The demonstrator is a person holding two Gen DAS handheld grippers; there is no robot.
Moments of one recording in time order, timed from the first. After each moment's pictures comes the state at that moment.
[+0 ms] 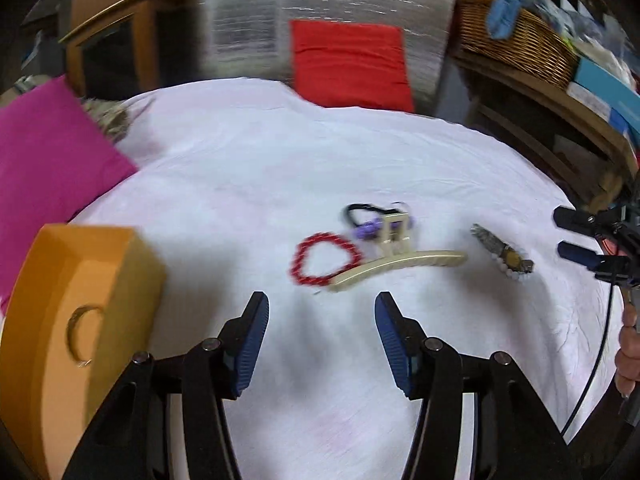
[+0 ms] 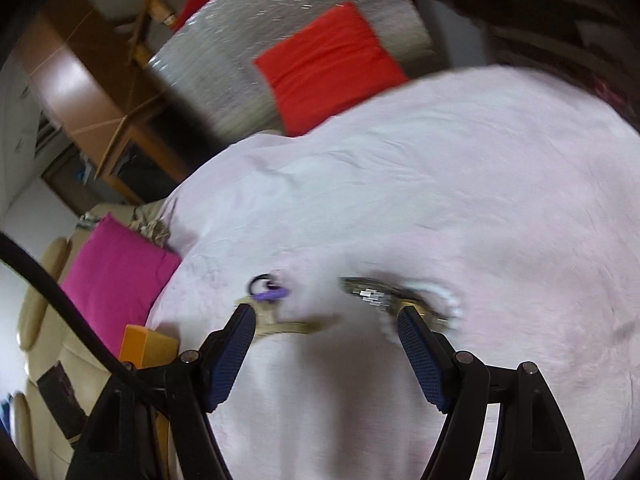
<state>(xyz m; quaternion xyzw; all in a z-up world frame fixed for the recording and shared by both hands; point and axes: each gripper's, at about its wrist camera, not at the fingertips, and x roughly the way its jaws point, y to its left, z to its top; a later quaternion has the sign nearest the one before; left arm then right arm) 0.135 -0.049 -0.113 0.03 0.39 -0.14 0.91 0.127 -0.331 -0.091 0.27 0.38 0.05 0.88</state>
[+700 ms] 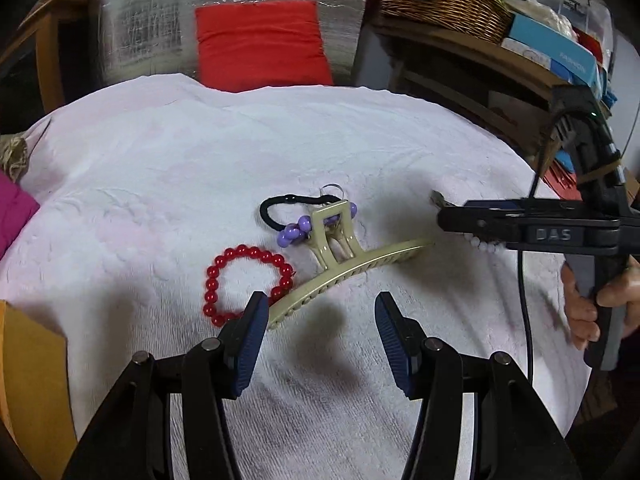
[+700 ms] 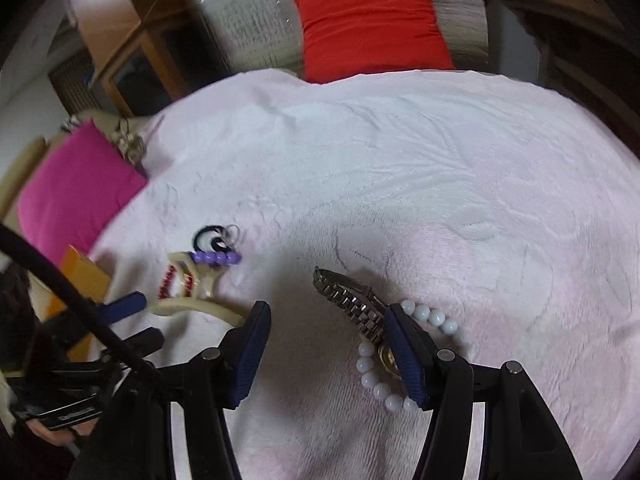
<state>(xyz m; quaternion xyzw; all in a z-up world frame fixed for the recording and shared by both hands) 0.179 -0.074 -0.149 0.07 0.40 -0.28 0.87 0.193 -0.284 -0.134 0.08 0.43 0.07 0.90</state>
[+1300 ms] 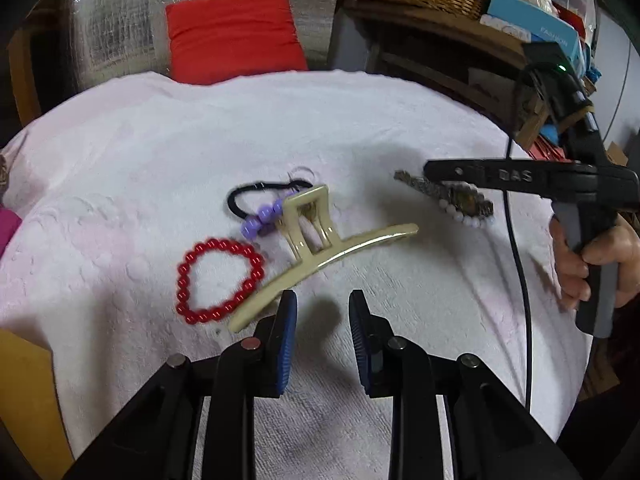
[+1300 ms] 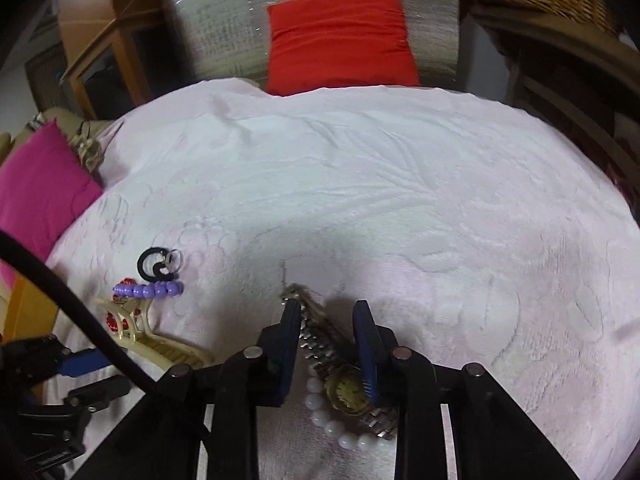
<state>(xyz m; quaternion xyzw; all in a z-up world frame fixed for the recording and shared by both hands) 0.172 -0.087 -0.156 0.09 0.41 -0.31 0.85 0.202 -0.302 -0.130 0.07 0.41 0.01 0.91</state>
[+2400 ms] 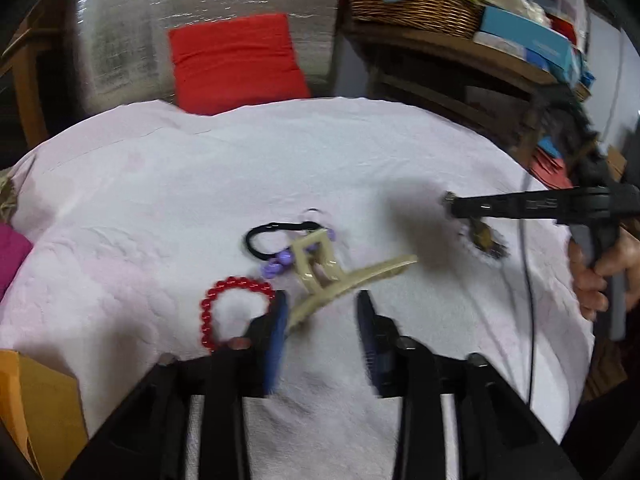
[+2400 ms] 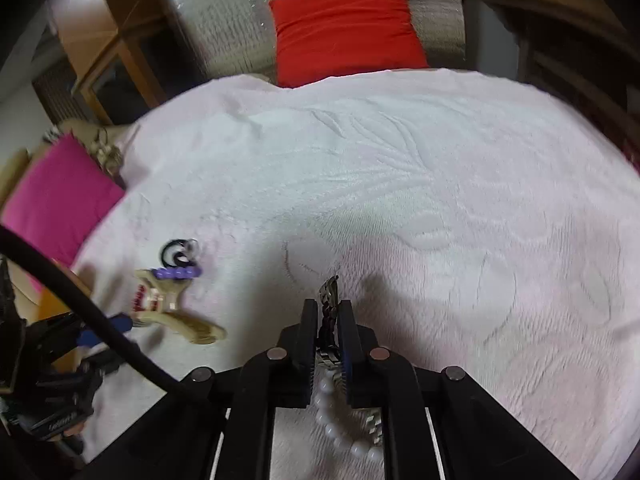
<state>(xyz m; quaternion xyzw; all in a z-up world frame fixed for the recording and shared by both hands) 0.180 -0.078 -0.136 0.09 0.38 -0.31 0.87 0.188 -0.323 -0.126 0.13 0.43 0.06 0.89</state>
